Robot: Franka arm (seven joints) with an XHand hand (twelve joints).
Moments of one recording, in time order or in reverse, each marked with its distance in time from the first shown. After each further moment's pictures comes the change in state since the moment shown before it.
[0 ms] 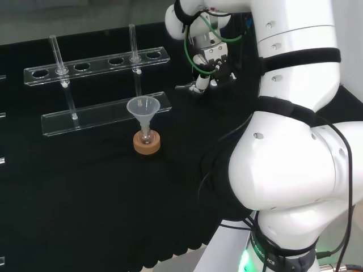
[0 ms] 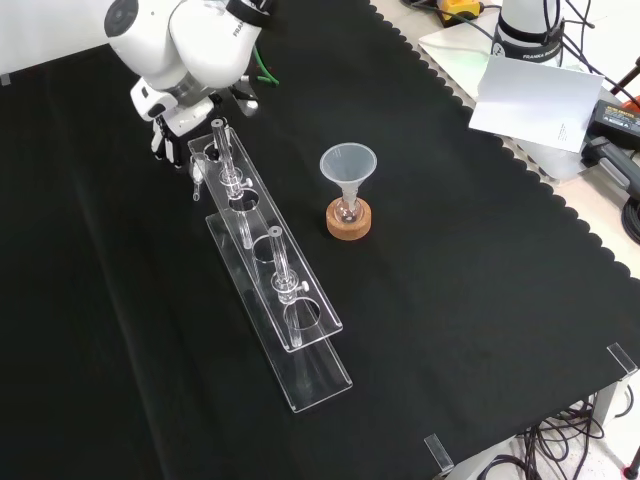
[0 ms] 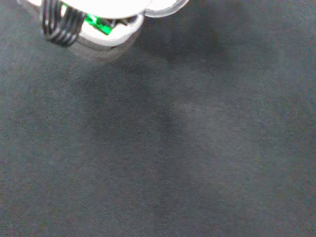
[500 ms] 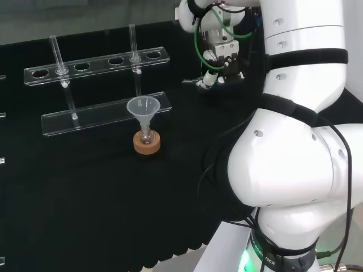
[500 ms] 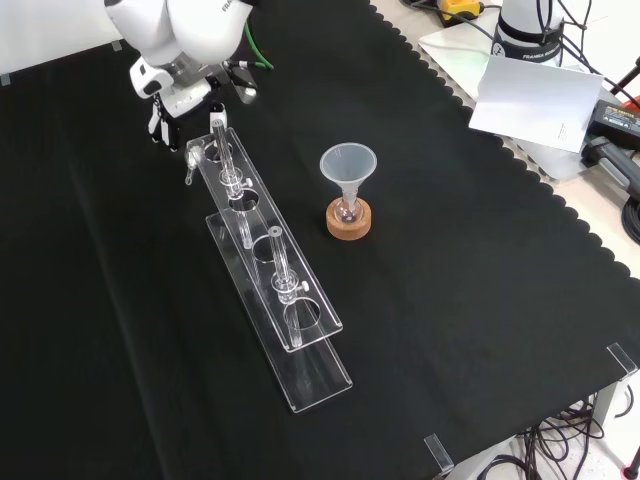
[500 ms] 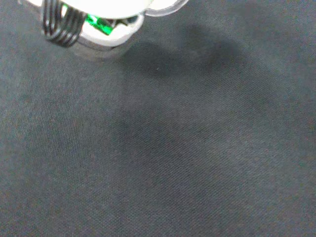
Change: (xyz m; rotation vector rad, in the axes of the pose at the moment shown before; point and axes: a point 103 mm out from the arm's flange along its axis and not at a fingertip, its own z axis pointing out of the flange) arm -0.025 -0.010 -0.005 -0.020 0.095 0.047
